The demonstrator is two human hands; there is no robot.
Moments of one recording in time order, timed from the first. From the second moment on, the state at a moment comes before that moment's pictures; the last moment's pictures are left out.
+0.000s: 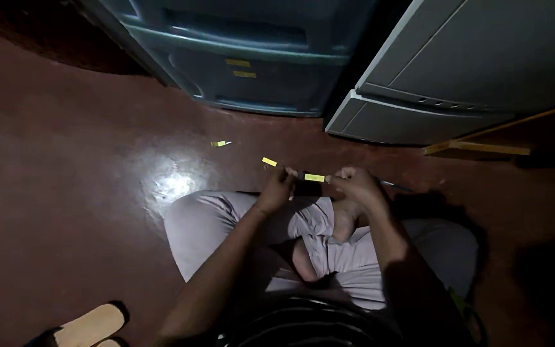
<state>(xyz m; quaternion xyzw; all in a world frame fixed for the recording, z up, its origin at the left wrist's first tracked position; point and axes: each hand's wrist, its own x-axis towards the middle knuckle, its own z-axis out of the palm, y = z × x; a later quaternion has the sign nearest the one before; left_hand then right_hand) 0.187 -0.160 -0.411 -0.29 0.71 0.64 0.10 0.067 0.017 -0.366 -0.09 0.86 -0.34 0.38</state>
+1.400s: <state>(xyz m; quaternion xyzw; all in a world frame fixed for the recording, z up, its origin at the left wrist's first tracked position) 0.282 -0.097 -0.285 -0.18 0.45 0.87 -0.07 0.179 0.096 -0.258 -0.17 0.58 -0.74 0.31</state>
